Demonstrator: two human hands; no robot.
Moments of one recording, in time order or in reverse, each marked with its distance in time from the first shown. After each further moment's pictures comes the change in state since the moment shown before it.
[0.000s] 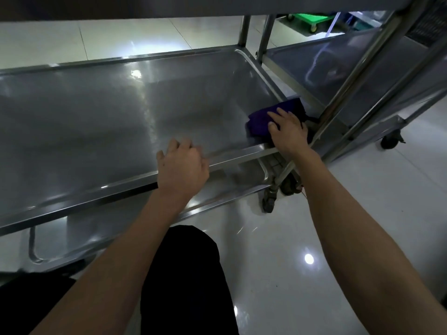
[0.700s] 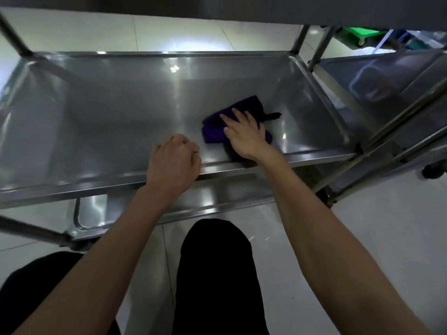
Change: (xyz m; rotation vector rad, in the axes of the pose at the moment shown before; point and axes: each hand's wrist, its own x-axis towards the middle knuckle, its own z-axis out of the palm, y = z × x) left_hand -0.027 -0.116 -0.021 -0.123 0.108 -0.057; right_hand -0.028 -0.195 0.076 -0.016 -0.254 -0.382
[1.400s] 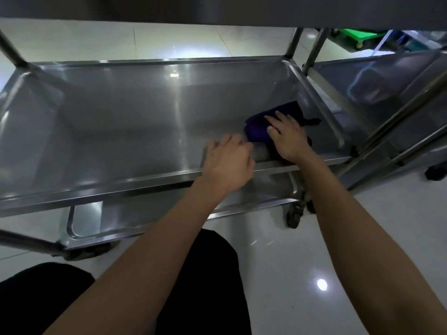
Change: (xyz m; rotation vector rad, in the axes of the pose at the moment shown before) left_hand 0.039 0.109 0.041 0.051 -0.143 0.190; right_hand -0.010 0.118 -0.041 -0.012 0.165 0.119
